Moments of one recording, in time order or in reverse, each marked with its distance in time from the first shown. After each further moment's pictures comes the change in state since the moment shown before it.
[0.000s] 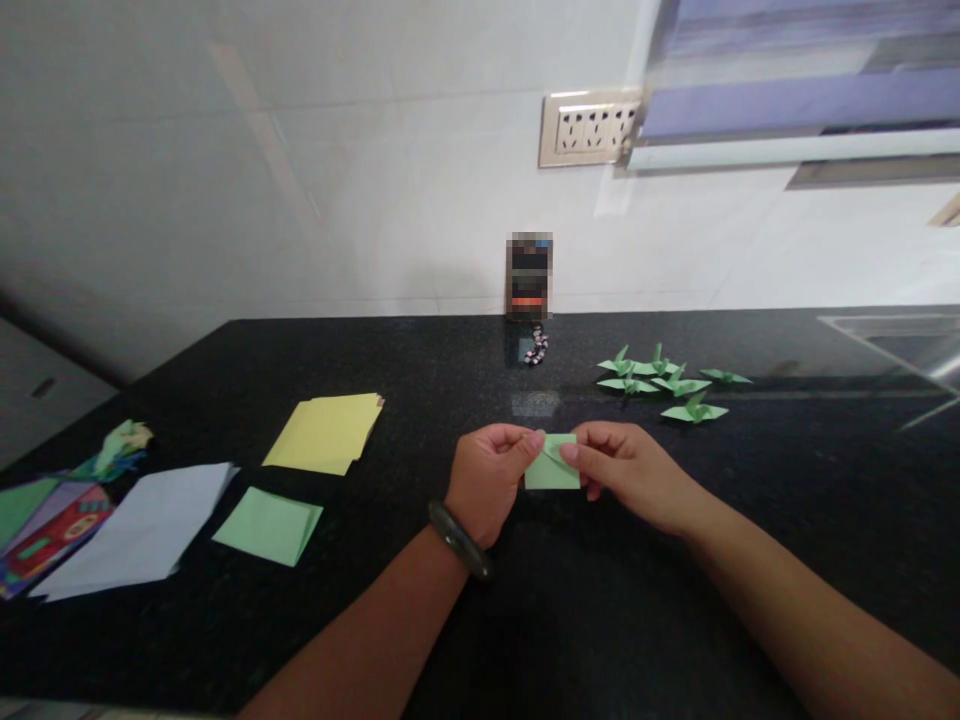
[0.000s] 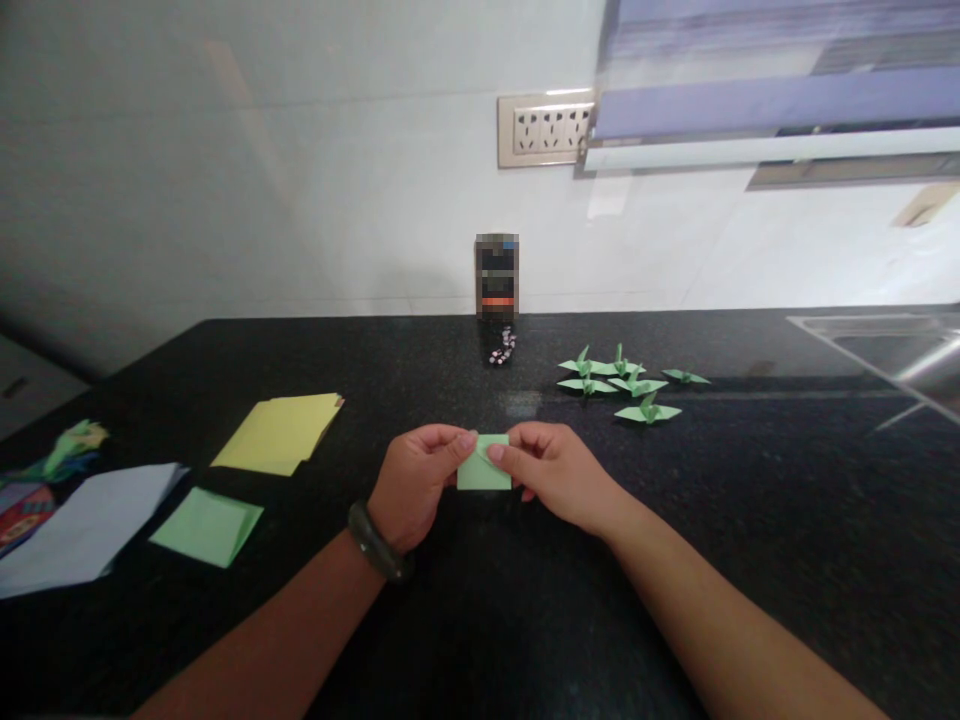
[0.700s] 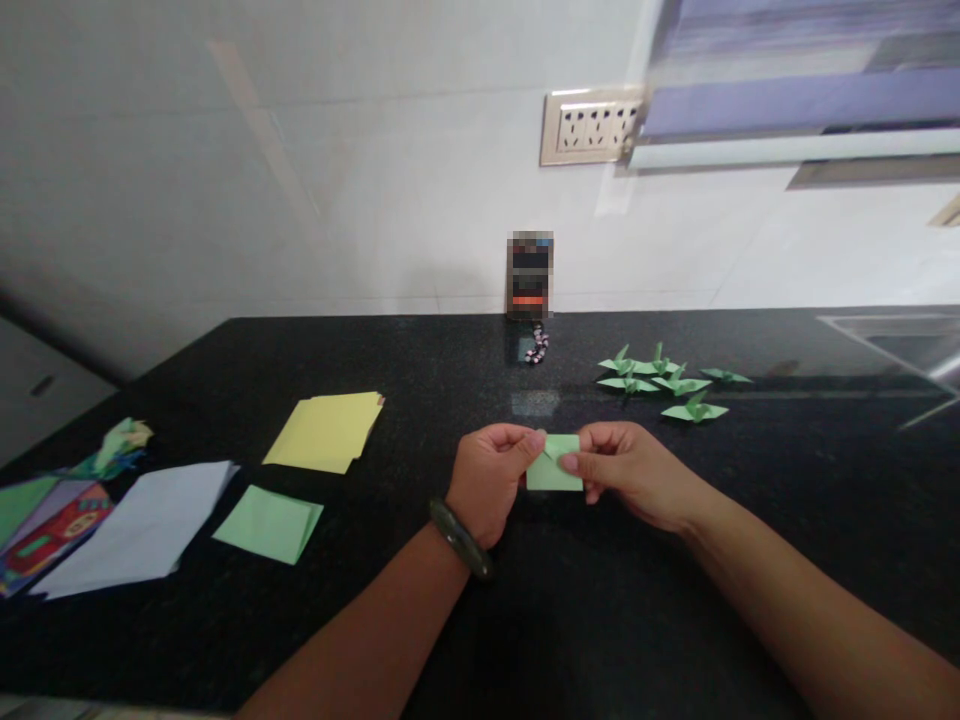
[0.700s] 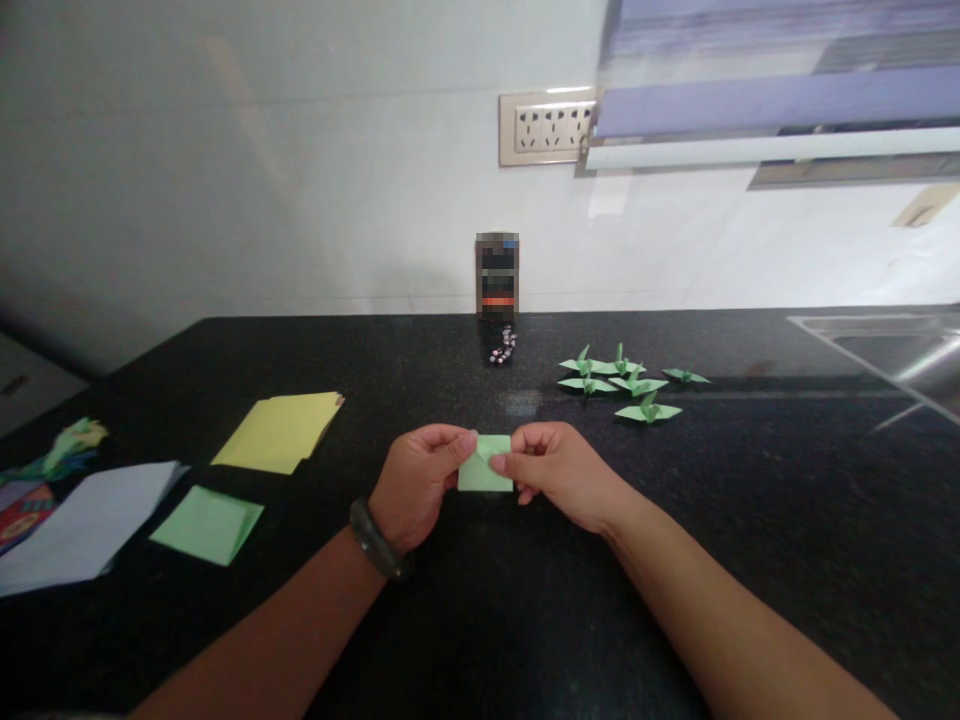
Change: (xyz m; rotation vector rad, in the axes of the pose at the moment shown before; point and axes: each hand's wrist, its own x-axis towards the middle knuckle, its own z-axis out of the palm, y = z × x) left_hand 0.000 0.000 0.001 -0.086 -0.024 -0.062; right_hand 0.001 0.006 0.000 0.239 -0.021 0.084
